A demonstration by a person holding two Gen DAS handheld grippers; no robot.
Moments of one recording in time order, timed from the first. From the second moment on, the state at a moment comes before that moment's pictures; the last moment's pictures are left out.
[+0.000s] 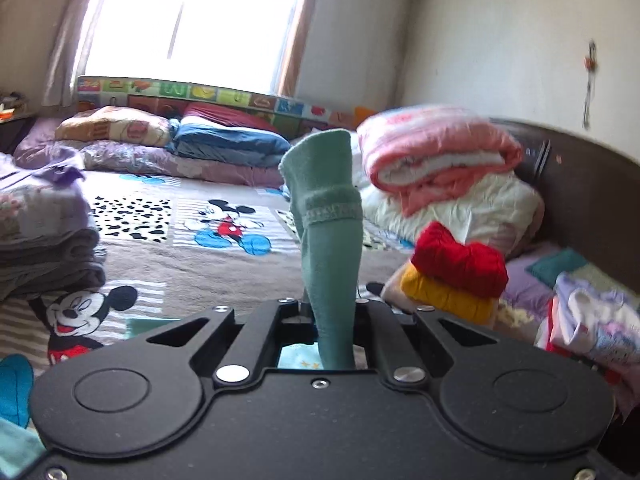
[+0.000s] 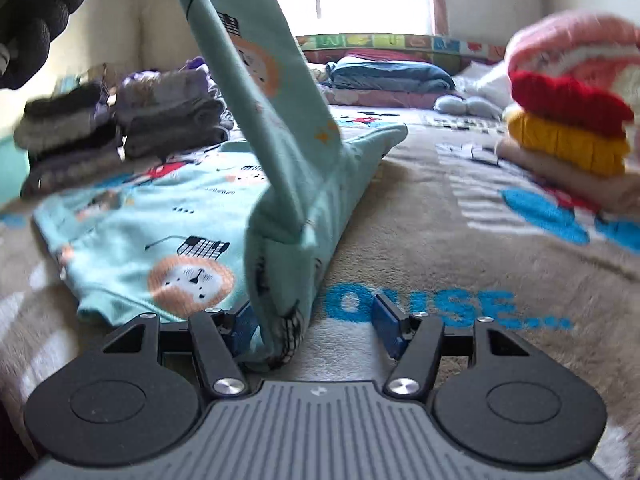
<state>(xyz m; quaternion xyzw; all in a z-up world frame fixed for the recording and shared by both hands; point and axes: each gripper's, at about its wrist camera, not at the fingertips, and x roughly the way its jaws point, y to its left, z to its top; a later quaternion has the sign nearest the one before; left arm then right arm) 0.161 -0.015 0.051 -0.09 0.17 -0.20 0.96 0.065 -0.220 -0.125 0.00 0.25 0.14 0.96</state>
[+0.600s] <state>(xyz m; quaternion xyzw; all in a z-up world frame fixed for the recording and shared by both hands) 0.168 0.098 -0.036 -0.19 0.22 -0.15 0.94 0.035 -0.192 -0.125 -0.15 0.21 0.11 0.96</state>
